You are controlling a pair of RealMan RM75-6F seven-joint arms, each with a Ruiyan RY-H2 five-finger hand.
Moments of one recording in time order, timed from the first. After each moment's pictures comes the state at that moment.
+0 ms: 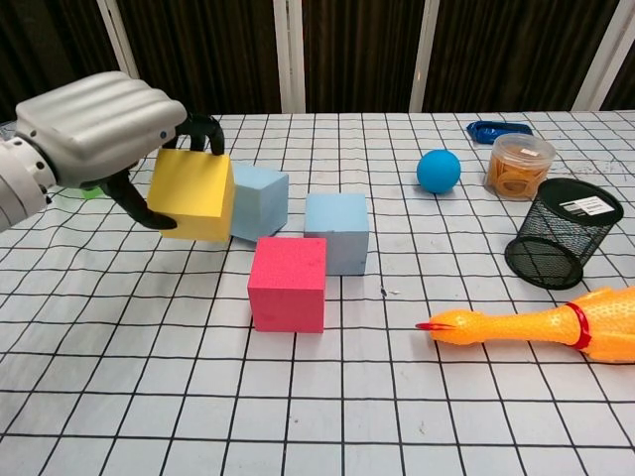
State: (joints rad) left arm -0.74 -1.55 -0.03 -1.54 1.36 1.32 0.73; right arm 0.05 -1.10 0.06 -1.83 -1.53 1.51 -0.12
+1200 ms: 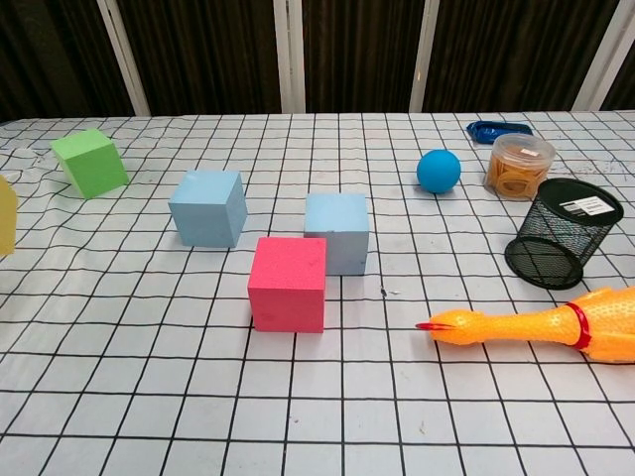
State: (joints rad) left arm -0.42 -1.13 0.08 -1.80 1.37 1.41 0.50; right arm 0.05 -1.10 0.05 -1.84 -1.53 1.51 -0.11
